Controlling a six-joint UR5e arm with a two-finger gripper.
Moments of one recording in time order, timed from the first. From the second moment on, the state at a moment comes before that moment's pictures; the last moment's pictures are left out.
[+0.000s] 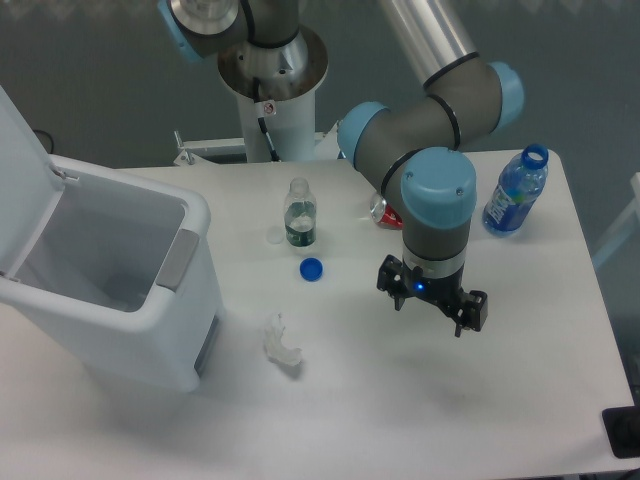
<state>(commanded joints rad) 2.55 -2.03 -1.51 -1.00 1.63 1.08</state>
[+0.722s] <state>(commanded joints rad) 2.44 -2.09 -1.54 -0.95 1.61 0.99</state>
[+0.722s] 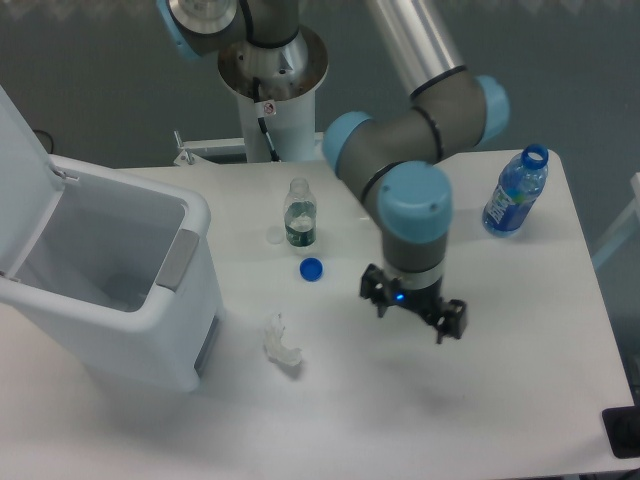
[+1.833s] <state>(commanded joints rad) 2.29 -2.08 -1.69 -0.94 1.44 1.35</state>
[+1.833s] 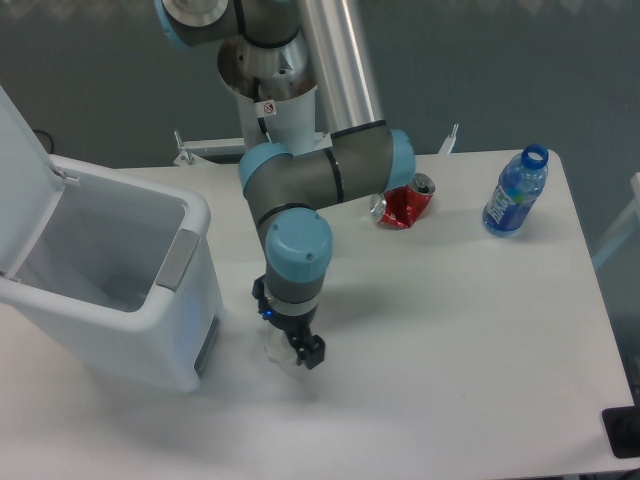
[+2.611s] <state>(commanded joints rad) 2.30 -2.09 -1.65 -0.95 1.43 1.36</state>
